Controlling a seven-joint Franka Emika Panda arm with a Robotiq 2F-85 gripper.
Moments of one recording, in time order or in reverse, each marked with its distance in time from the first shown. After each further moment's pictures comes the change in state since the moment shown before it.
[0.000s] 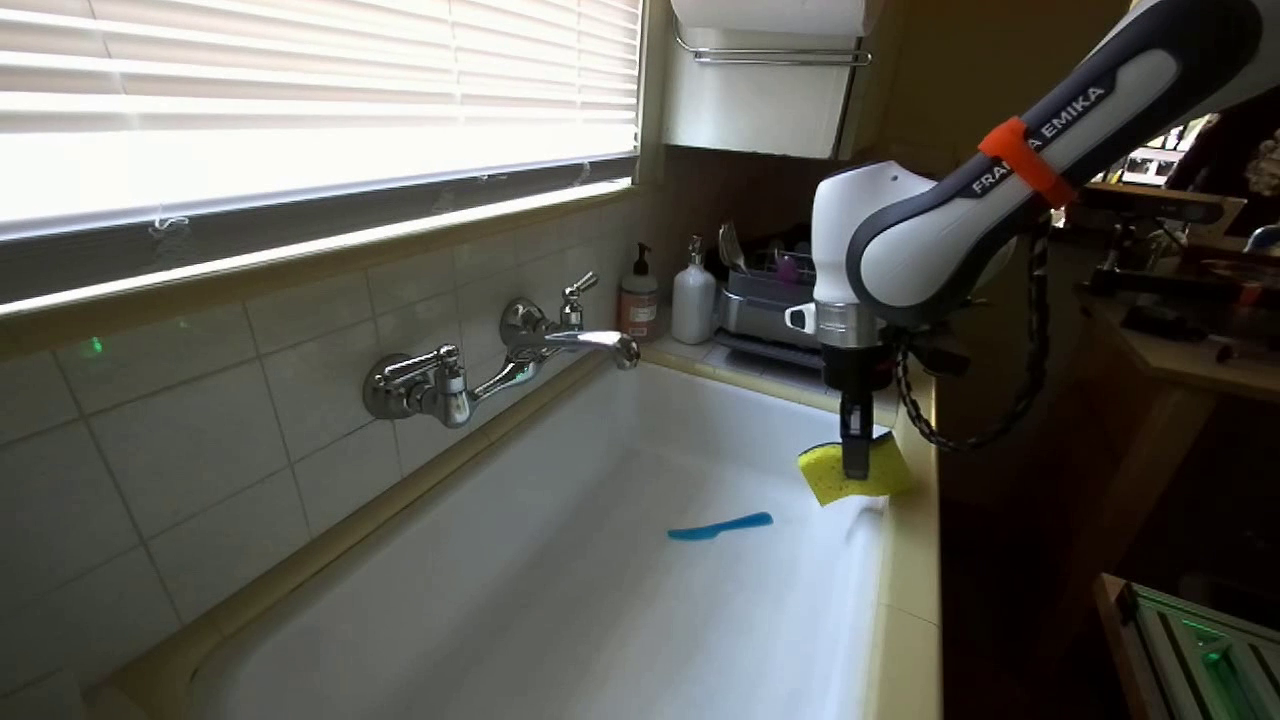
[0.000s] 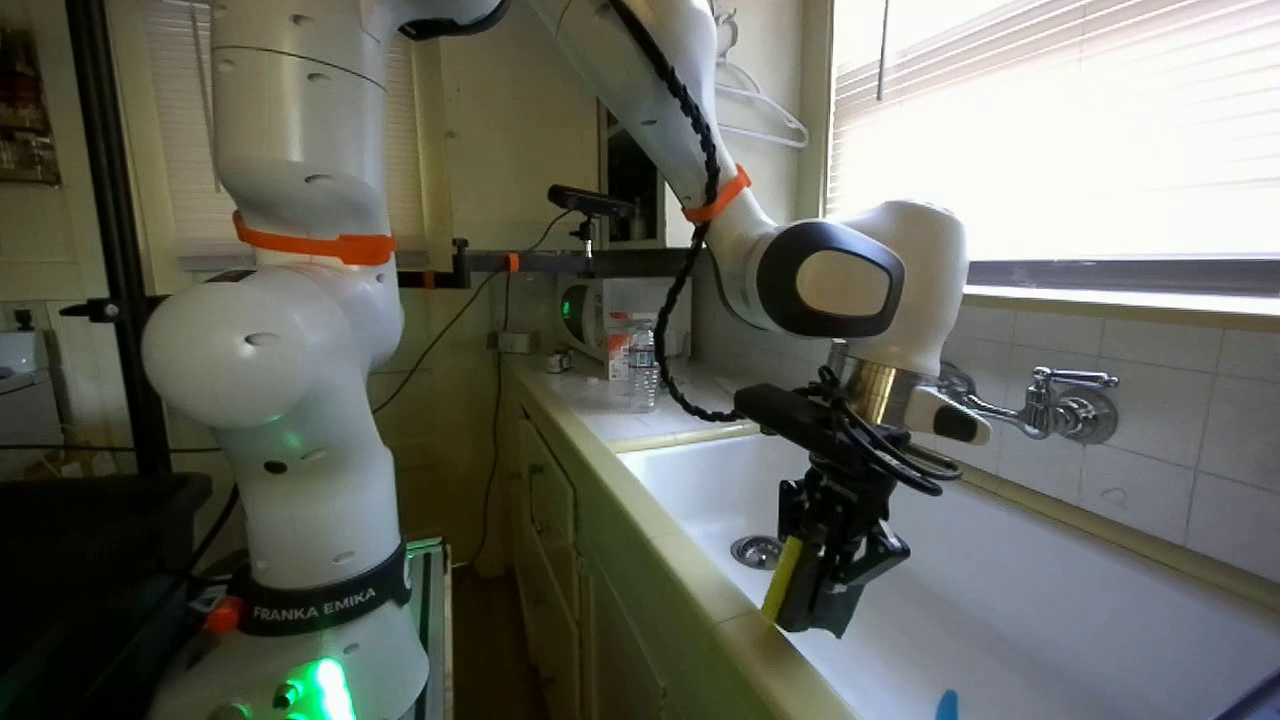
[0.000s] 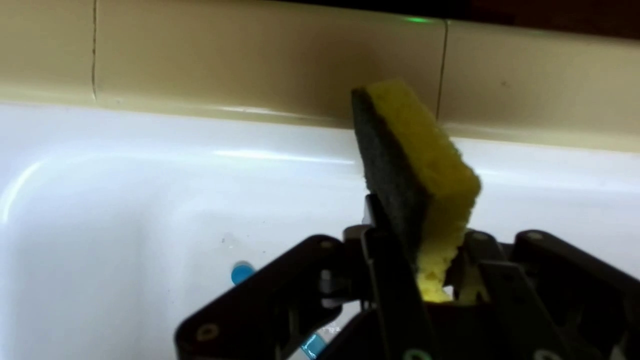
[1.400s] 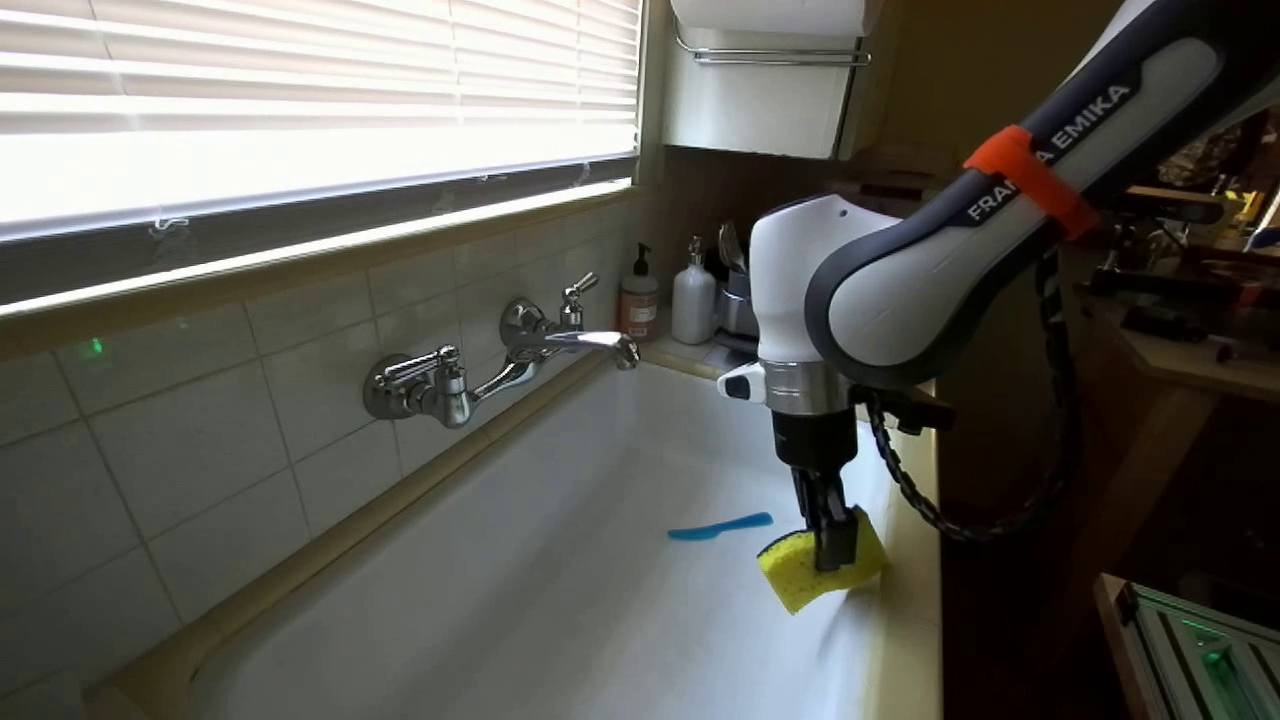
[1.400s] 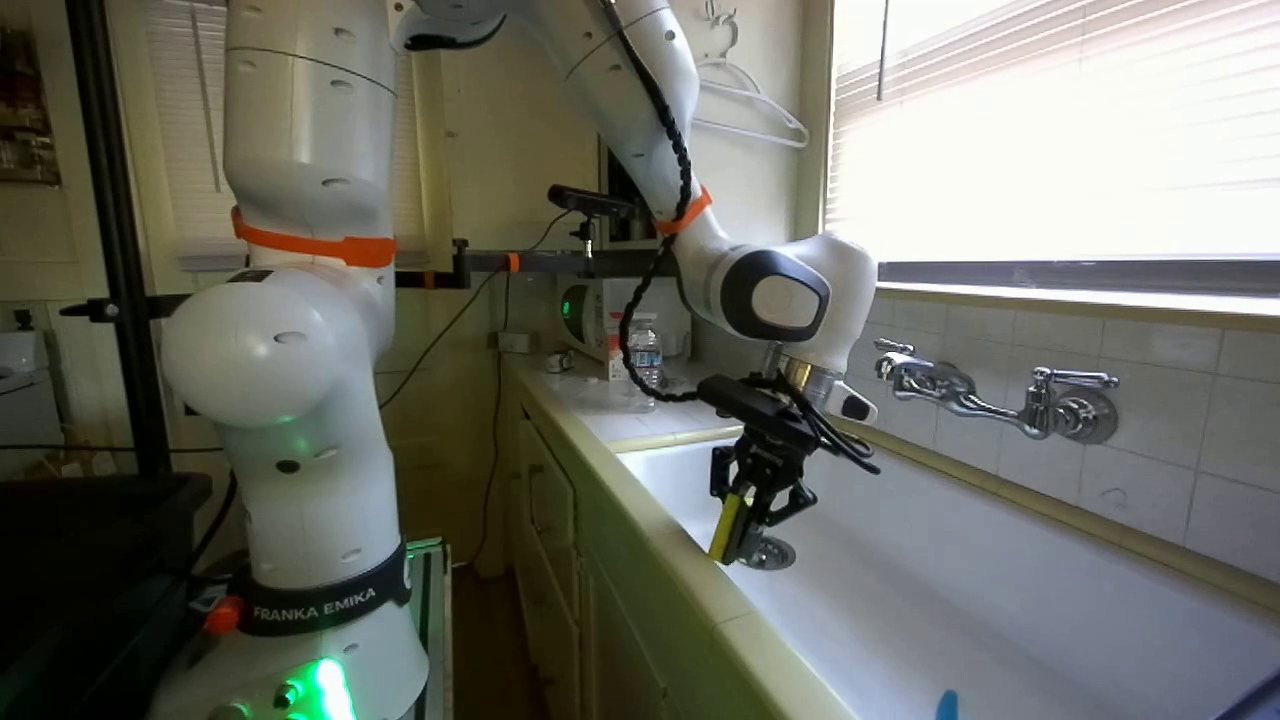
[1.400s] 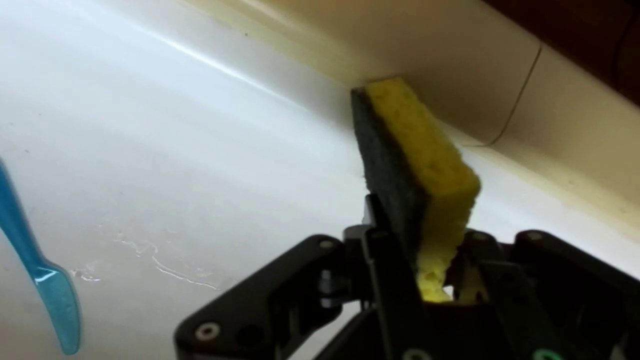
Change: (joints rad) arm 0.112 0.037 0.171 -0.005 0.144 -0.032 -0.198
